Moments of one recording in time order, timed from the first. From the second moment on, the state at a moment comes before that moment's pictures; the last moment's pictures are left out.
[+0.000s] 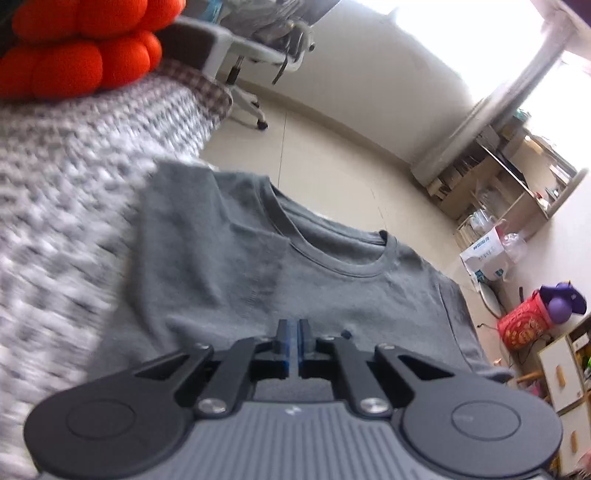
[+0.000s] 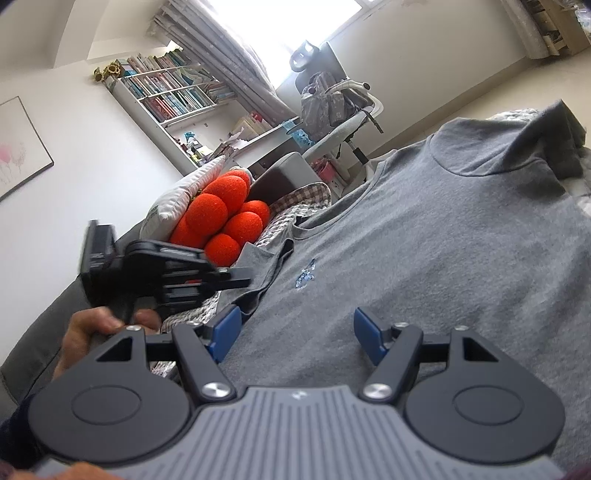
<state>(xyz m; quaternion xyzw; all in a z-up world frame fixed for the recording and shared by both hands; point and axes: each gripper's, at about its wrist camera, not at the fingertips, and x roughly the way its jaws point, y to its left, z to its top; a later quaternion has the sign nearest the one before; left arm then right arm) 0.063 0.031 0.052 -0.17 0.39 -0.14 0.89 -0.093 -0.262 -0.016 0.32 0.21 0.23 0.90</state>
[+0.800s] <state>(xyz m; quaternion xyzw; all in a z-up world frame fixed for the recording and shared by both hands) -0.087 0.243 0.103 -0.13 0.35 -0.06 0.92 -0.138 0.006 0.009 0.13 0.46 0.50 0.72</state>
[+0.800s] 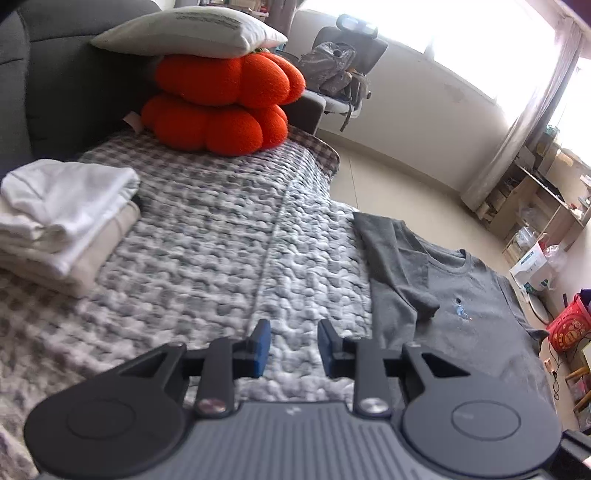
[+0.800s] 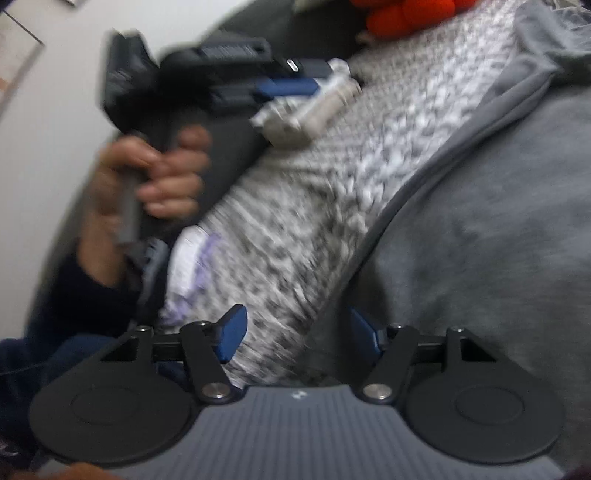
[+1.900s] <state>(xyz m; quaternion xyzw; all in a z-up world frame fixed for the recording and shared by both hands) -0.053 0.204 0.108 -0.11 0.33 -0.13 0.93 -0.146 -0.081 -0.010 0.26 0.43 0.35 0.79</state>
